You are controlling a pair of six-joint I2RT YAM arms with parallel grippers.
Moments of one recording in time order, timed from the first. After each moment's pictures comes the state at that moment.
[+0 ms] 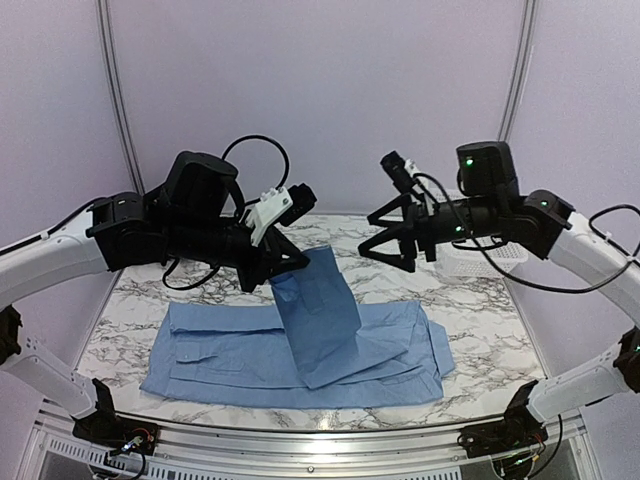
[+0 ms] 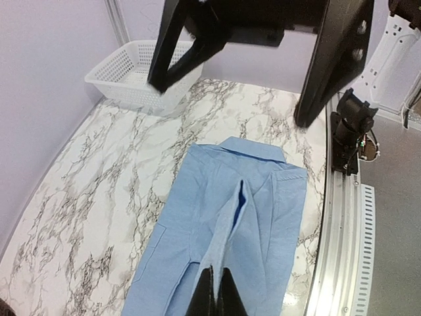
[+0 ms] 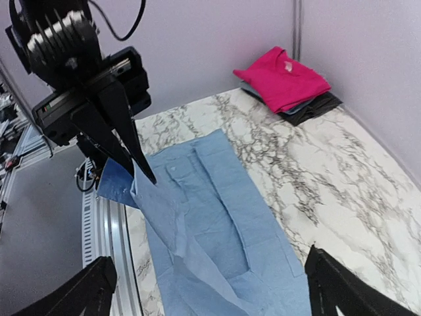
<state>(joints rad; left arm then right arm) -1.04 1.39 1.41 -0.55 0.16 0.15 0.74 1.27 1.33 -0.54 -0.59 -0.10</state>
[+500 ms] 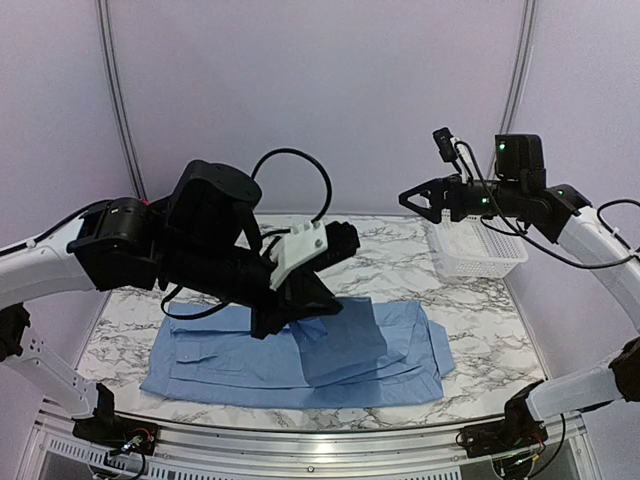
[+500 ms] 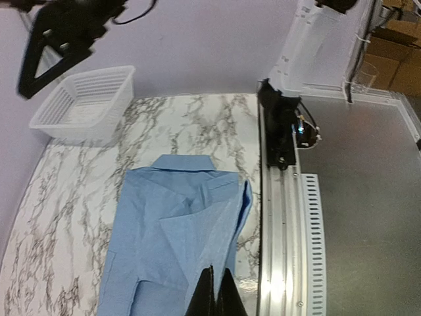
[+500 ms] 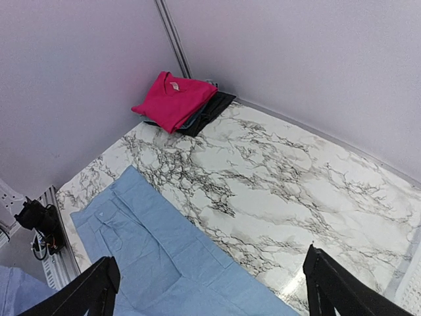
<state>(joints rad) -1.30 1.43 1.55 -0.66 0.09 0.16 0.41 1.22 1.32 -0.49 -0.52 0.08</state>
